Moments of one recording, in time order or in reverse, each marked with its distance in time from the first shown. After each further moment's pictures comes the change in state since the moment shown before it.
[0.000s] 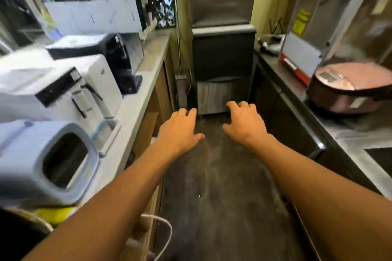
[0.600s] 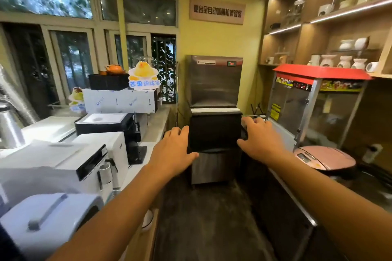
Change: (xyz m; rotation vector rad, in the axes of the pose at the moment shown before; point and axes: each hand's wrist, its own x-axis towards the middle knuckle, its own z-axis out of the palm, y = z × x) left_hand -0.014 -0.040 -0.206 -0.058 0.341 0.082; right_hand -0.004 -0.080 -0.219 -0.065 0.249 -0.023
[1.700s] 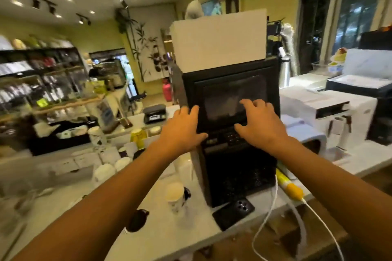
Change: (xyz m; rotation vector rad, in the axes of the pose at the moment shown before) left_hand -0.441 0.041 -0.243 0.668 0.012 -1.155; right_hand -0.281 -0.303 -0.012 0.689 -0.292 -1.160
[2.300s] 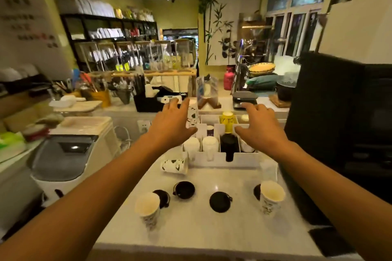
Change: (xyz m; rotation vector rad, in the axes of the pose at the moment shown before) left_hand -0.158 -0.351 -0.043 0.043 0.033 -0.411; right_hand 0.019 -0.334 0.171 0.114 -0.176 -0.249
